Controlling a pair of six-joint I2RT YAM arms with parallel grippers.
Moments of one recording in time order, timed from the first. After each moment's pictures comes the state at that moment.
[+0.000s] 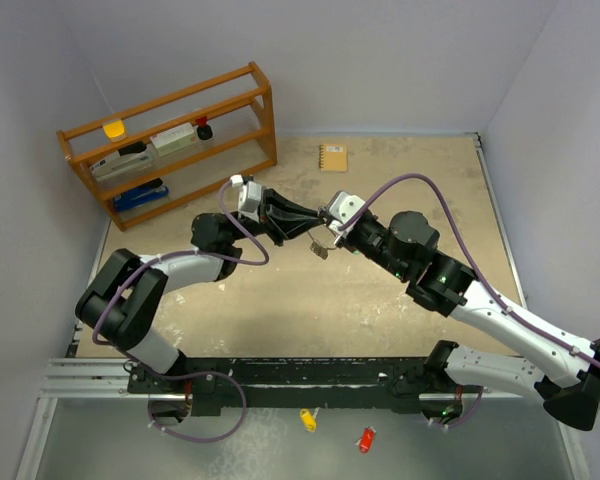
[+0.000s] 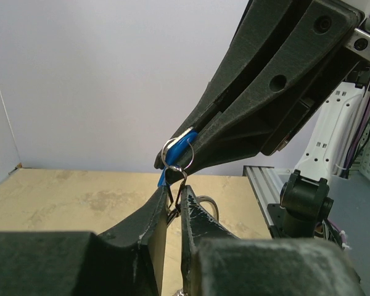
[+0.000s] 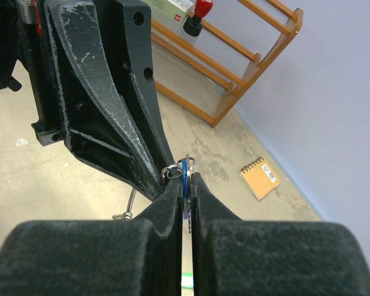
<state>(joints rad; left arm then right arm) -0.56 1.58 0.73 1.52 0.87 -0.57 0.90 0.98 0.96 -0.05 0.09 -0.44</state>
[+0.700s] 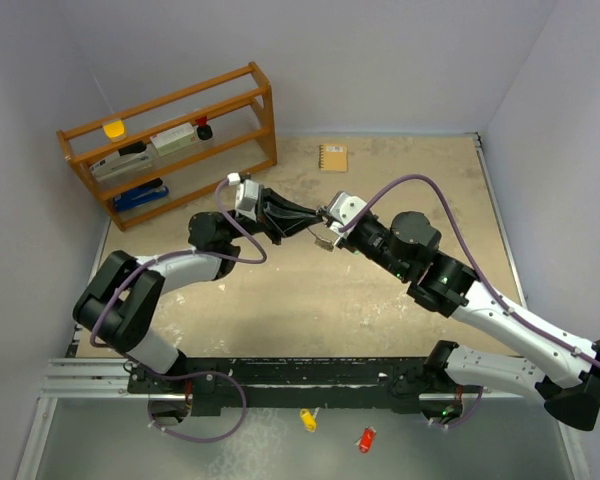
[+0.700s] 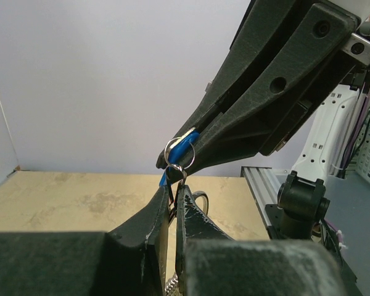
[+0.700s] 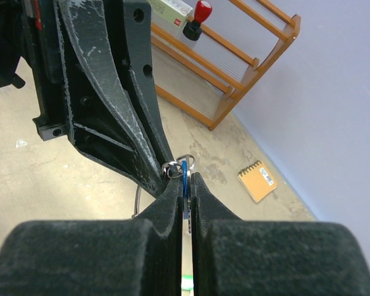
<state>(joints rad) -0.55 1.58 0.75 1.52 0.89 -0.59 0.90 0.97 0.96 -0.06 0.09 -0.45</state>
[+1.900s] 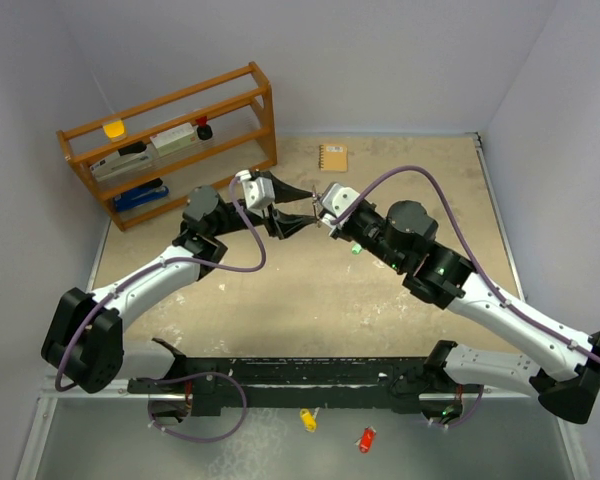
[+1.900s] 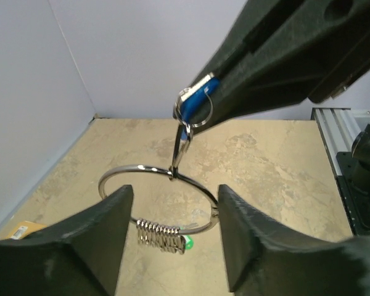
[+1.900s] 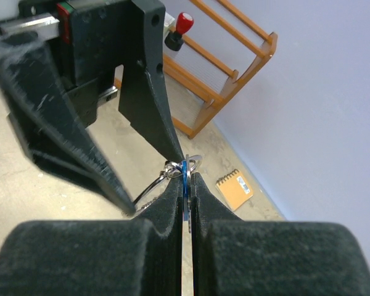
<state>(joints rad) -0.54 1.32 0.83 0.74 0.80 -0.04 0.90 1.03 1.06 -0.07 0.11 -0.53</state>
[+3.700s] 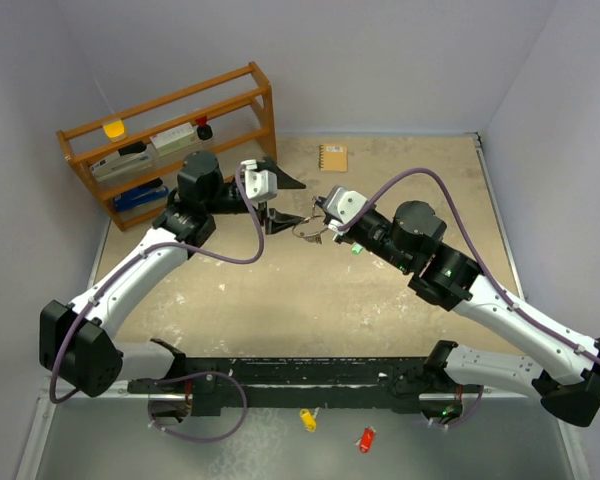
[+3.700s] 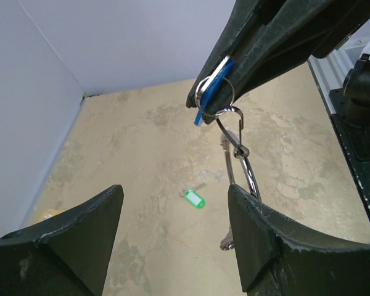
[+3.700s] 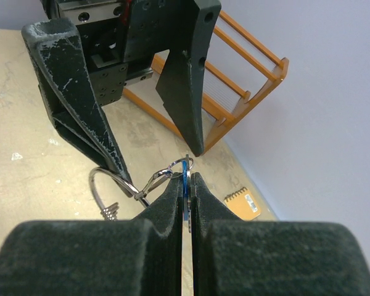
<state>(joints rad) -0.48 1.29 1.10 0.16 0.99 0.32 0.90 1.01 1.07 -0.08 0.03 -0.53</state>
